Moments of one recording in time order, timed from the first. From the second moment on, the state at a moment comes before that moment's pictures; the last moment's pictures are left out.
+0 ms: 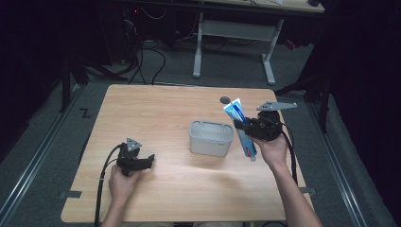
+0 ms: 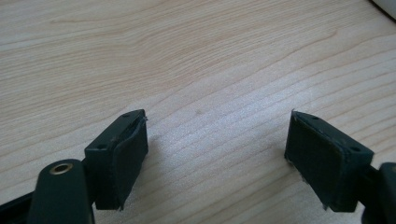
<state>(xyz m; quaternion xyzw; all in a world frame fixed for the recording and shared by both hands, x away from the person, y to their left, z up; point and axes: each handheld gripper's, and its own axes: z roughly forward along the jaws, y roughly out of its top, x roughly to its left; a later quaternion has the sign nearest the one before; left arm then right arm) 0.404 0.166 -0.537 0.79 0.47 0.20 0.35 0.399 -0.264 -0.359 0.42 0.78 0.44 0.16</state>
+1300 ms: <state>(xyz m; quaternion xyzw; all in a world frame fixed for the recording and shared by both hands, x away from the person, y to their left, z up) 0.404 0.165 -0.537 0.79 0.47 0.20 0.35 0.462 -0.192 -0.345 0.40 0.76 0.49 0.18</state>
